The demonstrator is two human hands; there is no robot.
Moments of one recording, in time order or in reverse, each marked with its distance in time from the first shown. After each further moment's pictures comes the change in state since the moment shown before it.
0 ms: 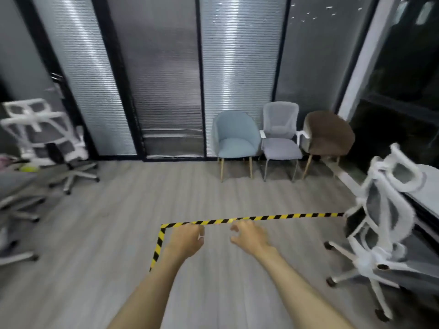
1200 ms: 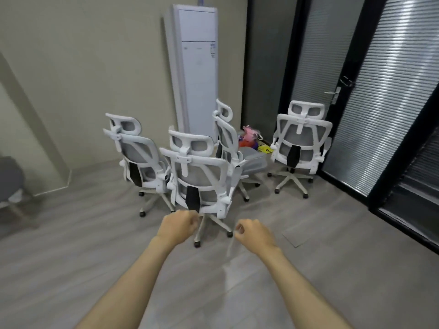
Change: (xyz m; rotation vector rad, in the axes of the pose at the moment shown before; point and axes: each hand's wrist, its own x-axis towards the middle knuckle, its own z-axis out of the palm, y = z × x) left_hand -0.165 -0.857 -0.080 -0.114 0.339 -1.159; right_hand 0.395 -0.870 0.259 0.003 -0.349 -0.970
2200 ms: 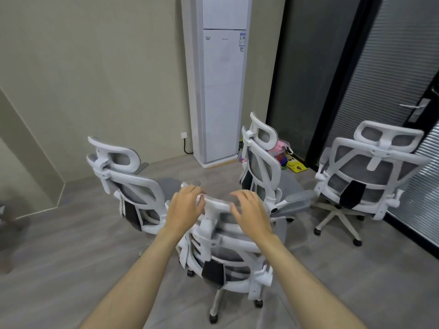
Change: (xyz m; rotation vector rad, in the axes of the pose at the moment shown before) left_hand 0.568 -0.235 -0.001 -0.166 0.392 0.057; right_hand 0.631 -0.134 0.015 0.084 0.362 -0.364
